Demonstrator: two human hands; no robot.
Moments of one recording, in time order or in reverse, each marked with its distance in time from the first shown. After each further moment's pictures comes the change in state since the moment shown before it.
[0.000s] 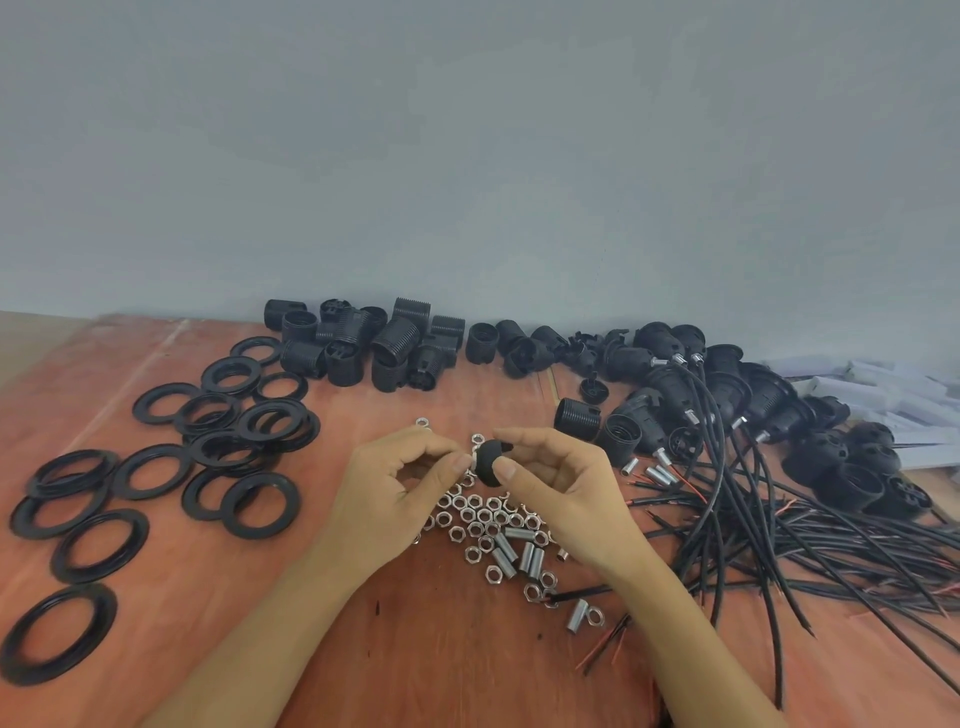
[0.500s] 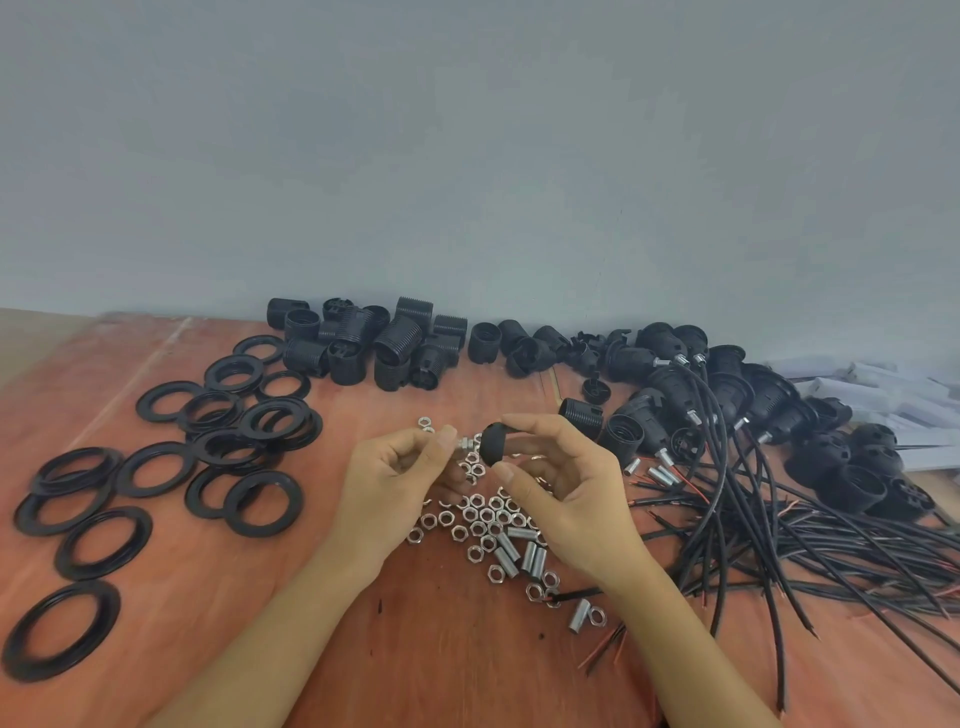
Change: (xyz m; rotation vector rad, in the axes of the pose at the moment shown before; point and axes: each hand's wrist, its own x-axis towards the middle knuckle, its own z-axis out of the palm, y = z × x) left_hand 0.000 0.006 0.007 -0.425 0.095 -0.394; right_hand -0.001 0.004 0.004 -0.103 0.035 -0.214
